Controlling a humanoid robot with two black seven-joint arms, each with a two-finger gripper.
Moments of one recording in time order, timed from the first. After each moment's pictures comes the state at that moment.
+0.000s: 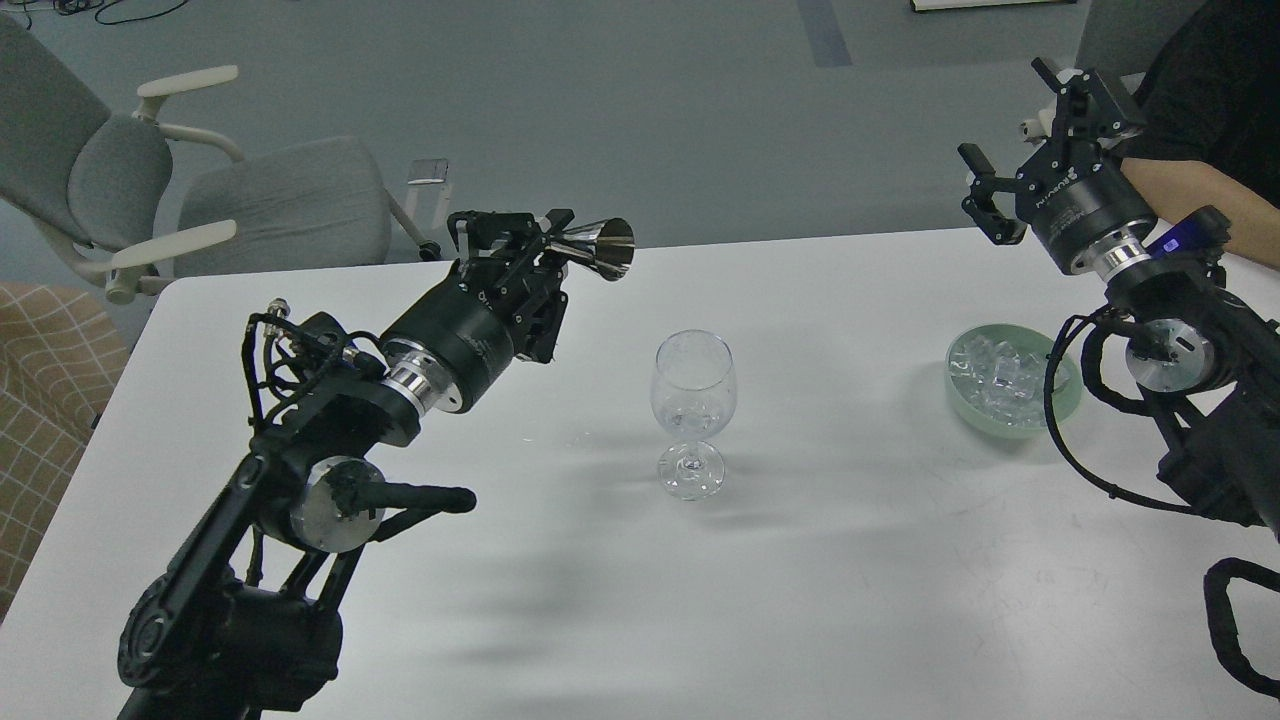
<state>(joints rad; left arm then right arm) -0.23 0.09 -1.27 -1.76 0.70 0.12 0.38 0.70 -0.28 1.14 0.60 -0.52 0.49 0.30</state>
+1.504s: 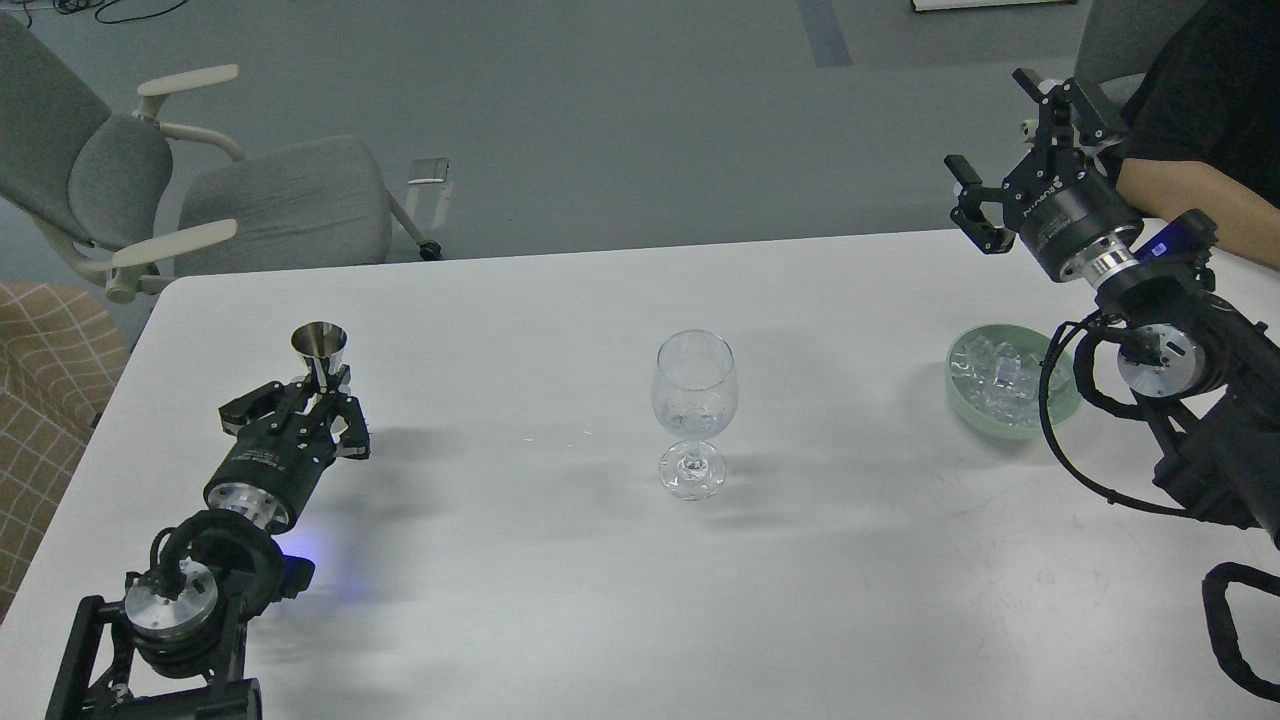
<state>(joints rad) -0.04 -0.04 -1.84 -1.25 0.11 -0.09 0.35 0.70 -0.27 1.10 0.61 -0.53 0.49 0.30</state>
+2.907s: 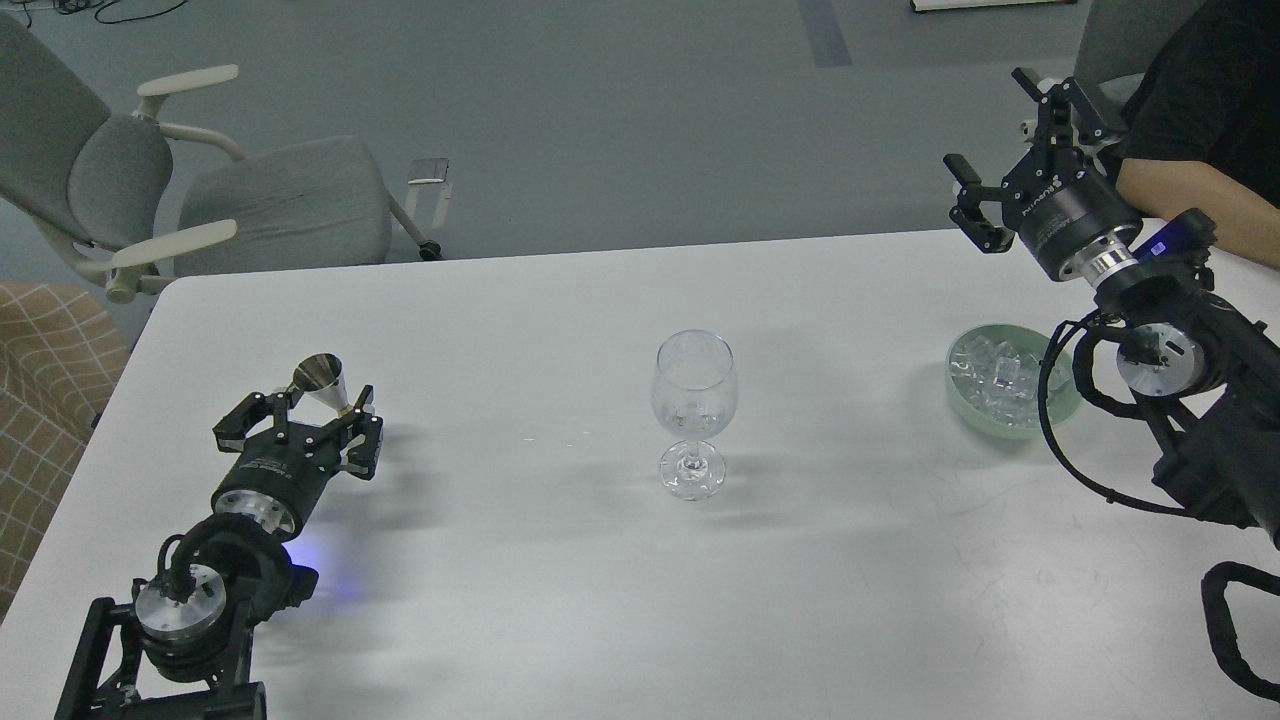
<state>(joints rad) -0.04 -0.04 -1.83 -1.22 0.12 -0.08 0.34 0.71 -0.27 1.10 0.61 -0.53 0.49 0.30</state>
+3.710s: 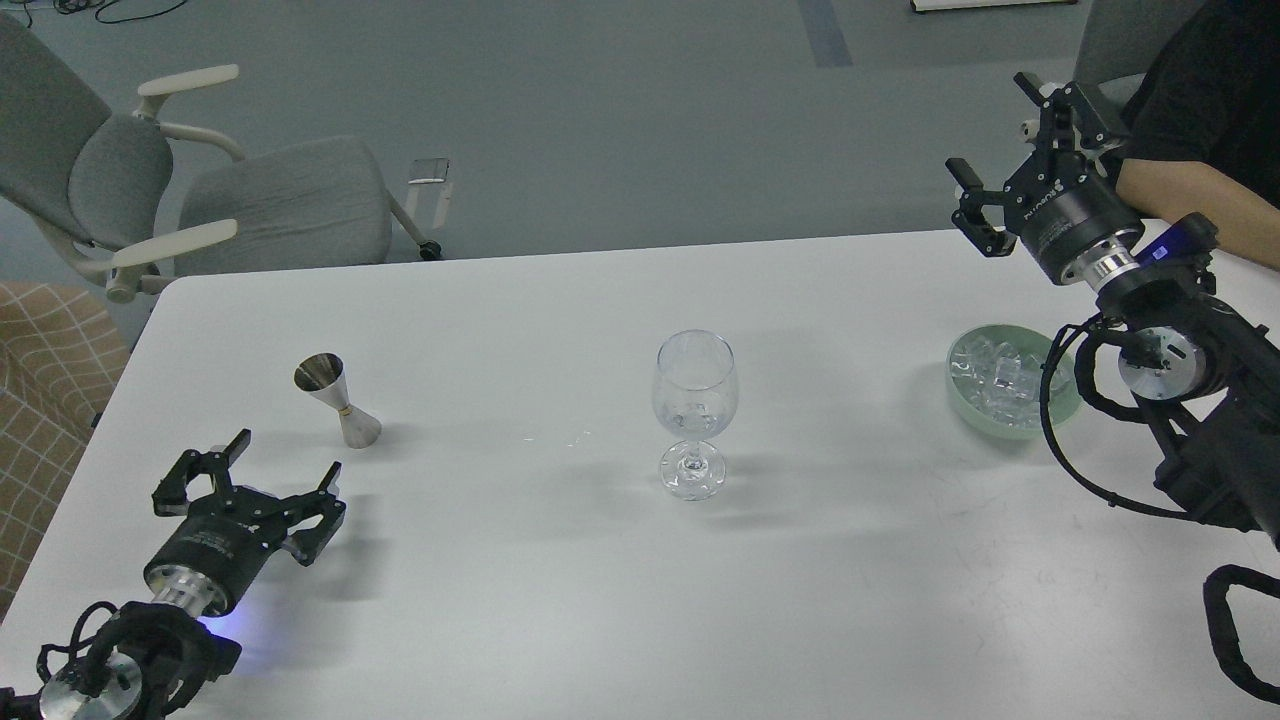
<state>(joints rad) 0.15 0.14 -1.85 -1.24 0.12 -0.33 0.42 0.70 -0.28 1.10 0.61 -0.52 0.49 0.30</state>
